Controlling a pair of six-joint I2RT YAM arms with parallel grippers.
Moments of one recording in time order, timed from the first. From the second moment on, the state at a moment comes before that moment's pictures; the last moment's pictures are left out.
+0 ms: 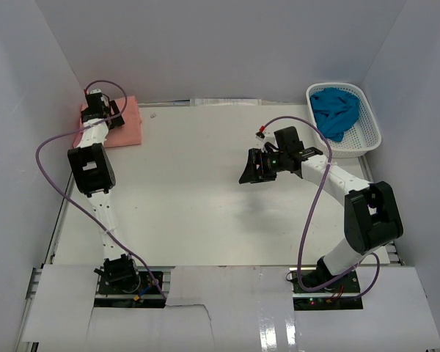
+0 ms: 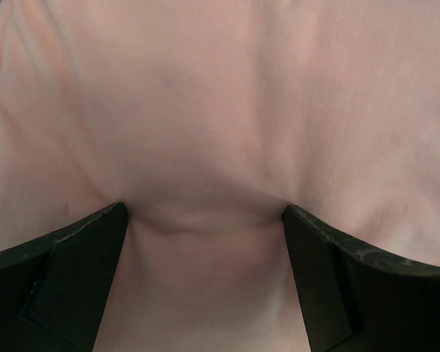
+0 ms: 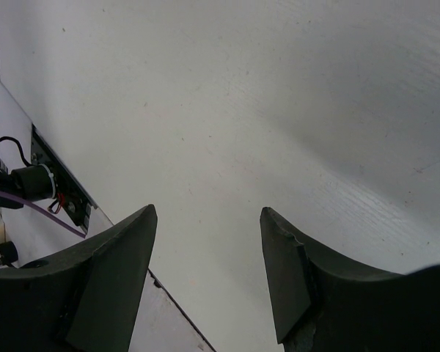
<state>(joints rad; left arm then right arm) 0.24 2.51 2.15 -0.31 -0.12 -0.12 0.42 1.59 1.08 -0.37 -0.62 0.31</state>
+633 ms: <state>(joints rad) 0.17 2.53 2.15 -0.26 -0.12 -0.17 0.42 1.59 1.08 -0.37 -0.62 0.31</state>
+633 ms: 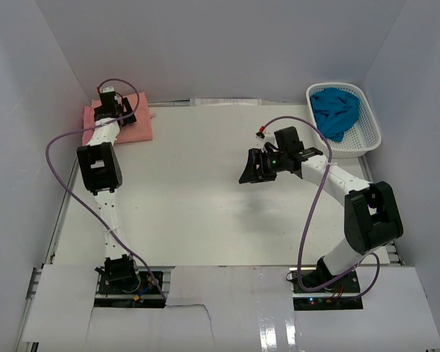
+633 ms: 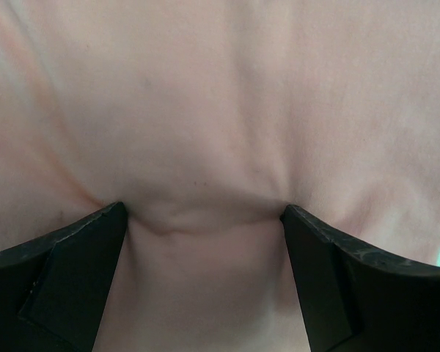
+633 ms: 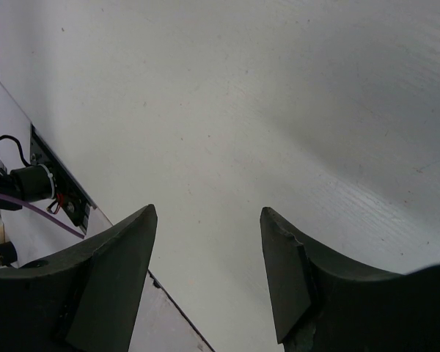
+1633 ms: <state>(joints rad) 0.12 2.43 2.09 -0.30 -0.16 -0.23 0.43 1.54 1.03 -0.36 -0.62 0.31</state>
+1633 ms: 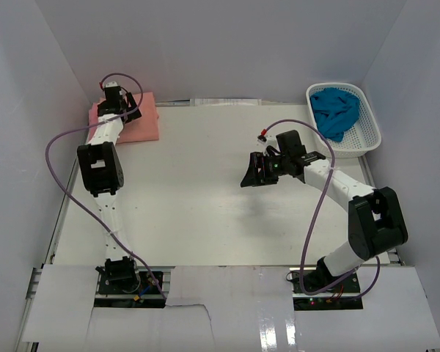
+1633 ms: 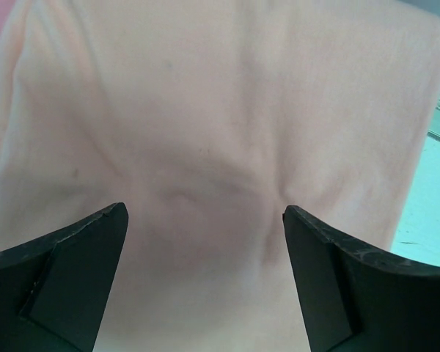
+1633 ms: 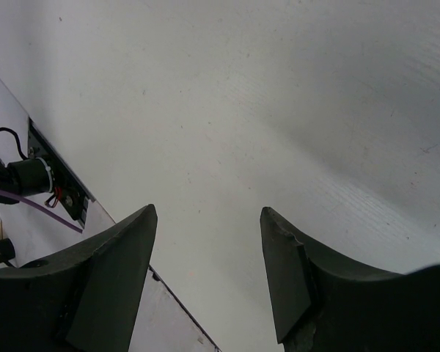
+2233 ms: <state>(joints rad) 0.06 1.72 1.50 -0.38 -0.13 -0.34 0.44 1.42 1.02 -0.41 -0.49 0.28</state>
